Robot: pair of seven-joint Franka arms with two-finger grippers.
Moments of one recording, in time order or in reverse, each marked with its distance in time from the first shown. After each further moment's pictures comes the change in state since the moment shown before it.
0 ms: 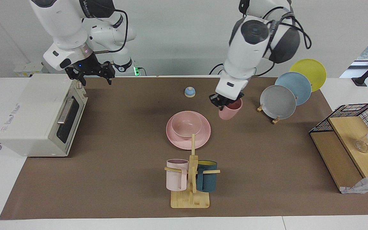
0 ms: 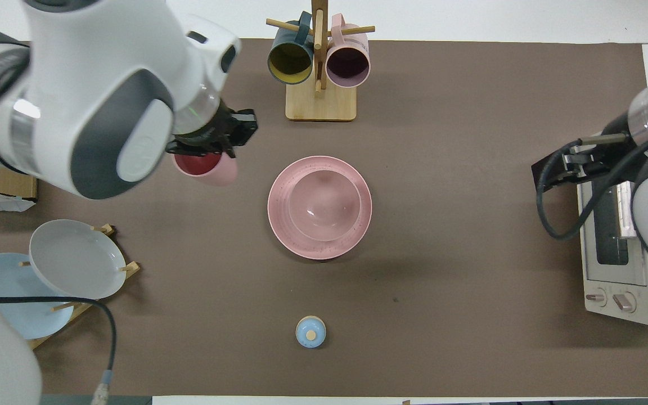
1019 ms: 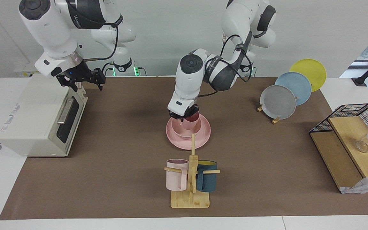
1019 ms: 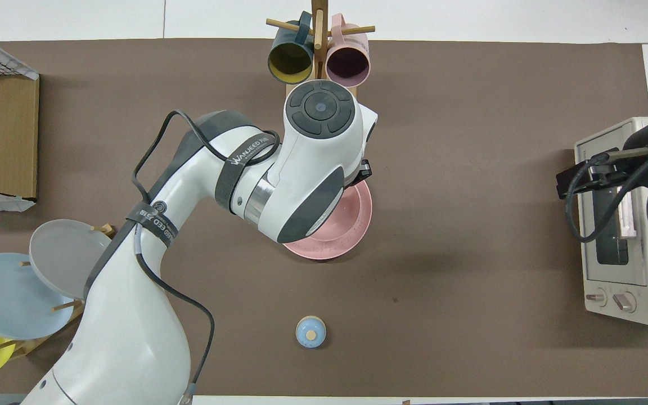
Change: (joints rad) left arm -0.150 0.115 0.009 -0.172 -0.009 0.307 -0.093; right arm -0.112 -0.025 0.071 -0.098 -0.020 0.106 -0.086
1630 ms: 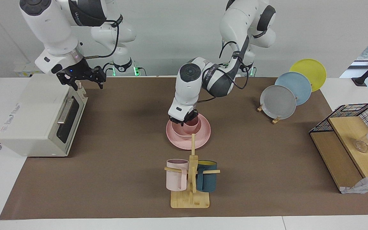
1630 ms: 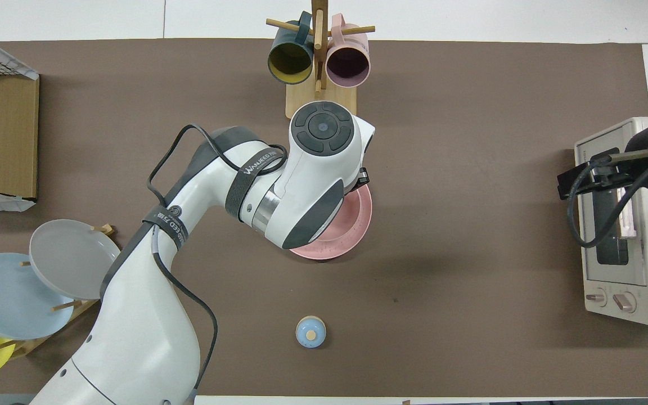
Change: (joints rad) left arm -0.005 0.001 -0.001 -0.090 0.009 0.095 0.000; right arm -0.001 -0.012 0.005 0.000 -0.002 0.000 -0.003
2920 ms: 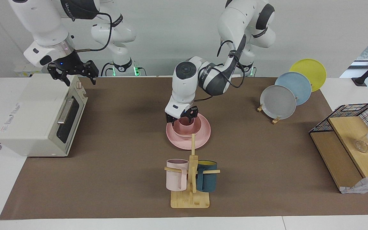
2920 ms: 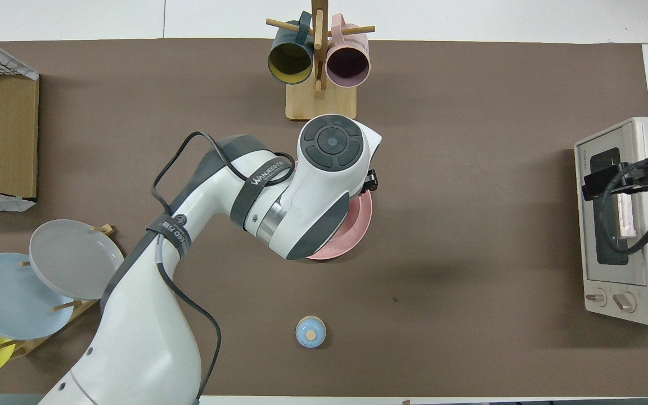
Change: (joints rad) left arm -0.019 -0.044 0.014 -0.030 0.025 0.002 0.005; right arm -0.036 -0.036 -0.004 0.000 -0.001 -0.003 -0.027
